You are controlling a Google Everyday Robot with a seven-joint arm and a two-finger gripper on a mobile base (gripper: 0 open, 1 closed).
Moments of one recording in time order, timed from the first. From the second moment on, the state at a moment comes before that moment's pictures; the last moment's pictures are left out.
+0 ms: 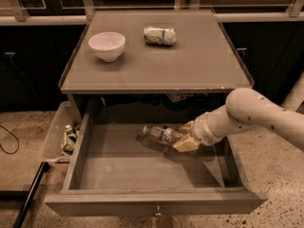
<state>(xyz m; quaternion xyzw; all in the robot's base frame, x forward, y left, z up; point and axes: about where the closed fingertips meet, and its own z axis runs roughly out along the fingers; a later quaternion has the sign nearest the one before) 0.537 -0.120 0.646 -0.54 0.77 0.21 0.27</state>
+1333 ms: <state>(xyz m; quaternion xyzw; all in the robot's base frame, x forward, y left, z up) 0.530 -0.153 0.893 -0.58 0.74 0.11 0.30</state>
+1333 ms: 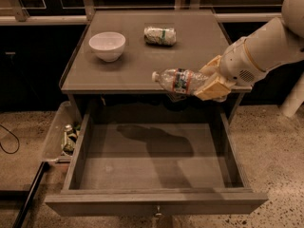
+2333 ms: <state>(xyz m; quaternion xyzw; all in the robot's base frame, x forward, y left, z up) 0.617 -0.178 0.901 -0.55 0.76 0.10 0.33</state>
